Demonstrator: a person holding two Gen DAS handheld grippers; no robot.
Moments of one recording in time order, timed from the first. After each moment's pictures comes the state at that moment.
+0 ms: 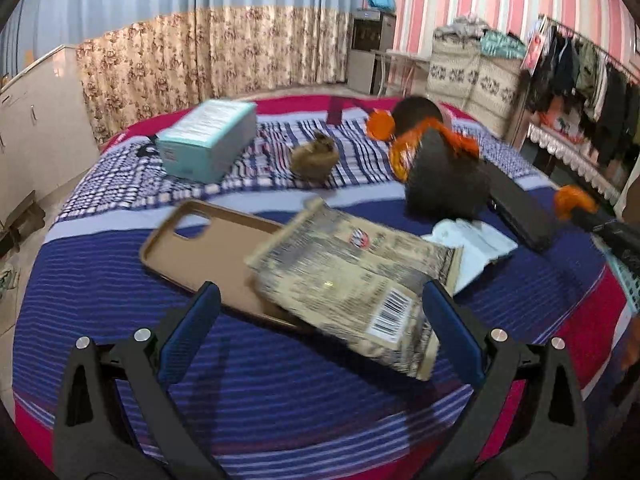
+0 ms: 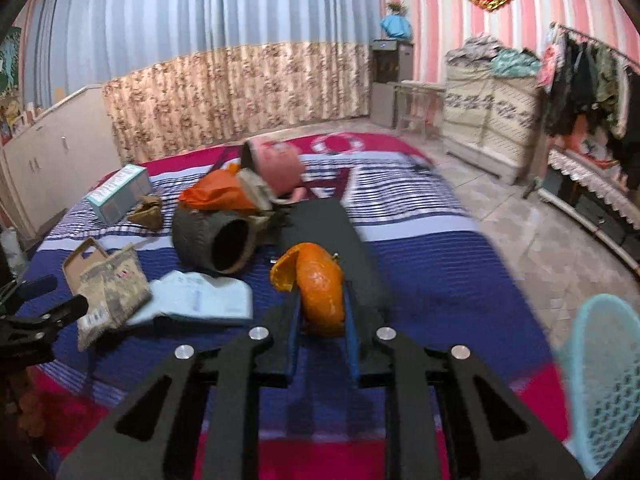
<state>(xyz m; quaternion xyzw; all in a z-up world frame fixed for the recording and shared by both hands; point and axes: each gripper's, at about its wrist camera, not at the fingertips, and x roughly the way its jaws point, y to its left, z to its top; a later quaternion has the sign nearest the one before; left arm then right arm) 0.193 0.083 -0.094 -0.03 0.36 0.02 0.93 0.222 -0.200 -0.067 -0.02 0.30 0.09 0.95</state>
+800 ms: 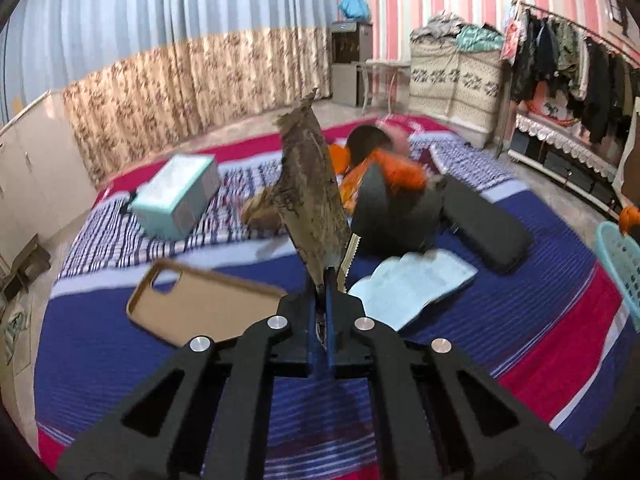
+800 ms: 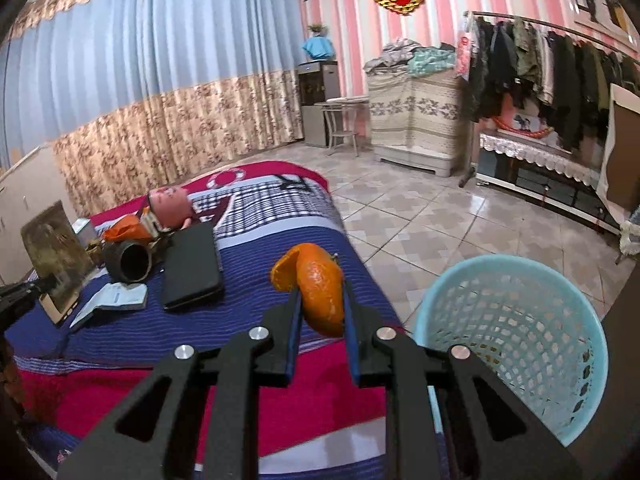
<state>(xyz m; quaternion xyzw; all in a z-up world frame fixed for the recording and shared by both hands) 0.193 0.034 -0.052 0.02 0.32 0.01 0.95 0.170 -0.341 -0.052 0.06 0.26 -0.01 0.96</state>
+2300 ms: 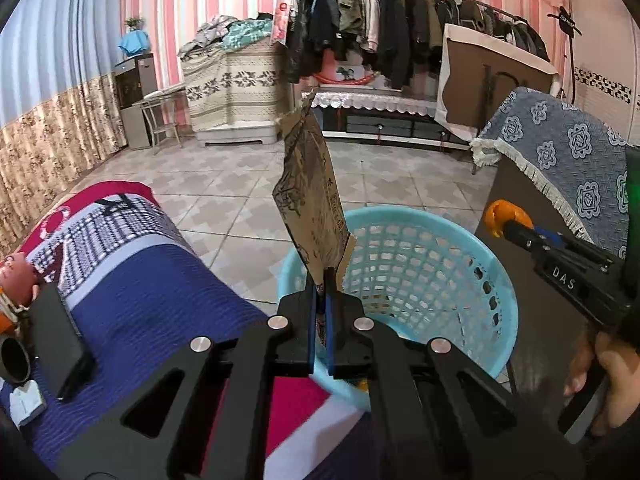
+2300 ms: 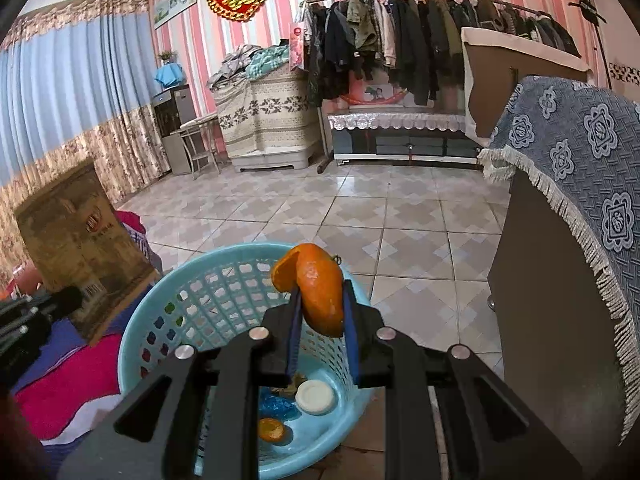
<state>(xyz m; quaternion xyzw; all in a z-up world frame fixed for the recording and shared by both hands) 0.181 -0.352 -0.057 0.12 0.30 -0.33 0.89 0.104 -0.558 -0.080 0.15 0.25 -0.23 0.93</state>
